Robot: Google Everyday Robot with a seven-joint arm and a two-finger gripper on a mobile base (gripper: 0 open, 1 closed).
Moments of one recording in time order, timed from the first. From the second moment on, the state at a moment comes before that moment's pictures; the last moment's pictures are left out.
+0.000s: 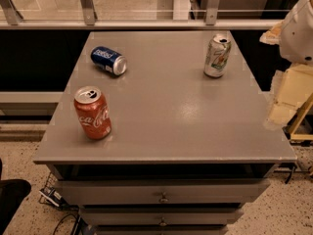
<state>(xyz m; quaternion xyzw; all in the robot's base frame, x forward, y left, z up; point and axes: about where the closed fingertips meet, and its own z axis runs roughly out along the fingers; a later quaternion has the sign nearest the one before) 0.438 -0.214 0.985 -0.60 0.78 -0.05 0.17</state>
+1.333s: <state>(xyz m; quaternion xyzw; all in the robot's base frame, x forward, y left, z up) 0.541 -0.150 0.999 -0.51 0.83 -0.04 0.23</state>
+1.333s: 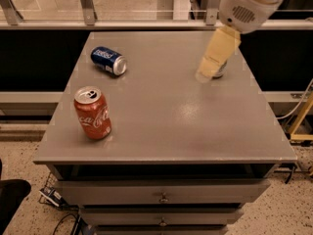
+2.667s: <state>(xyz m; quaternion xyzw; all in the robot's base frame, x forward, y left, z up) 0.677 -0.028 1.038 -0.47 0.84 -0.02 0.26</state>
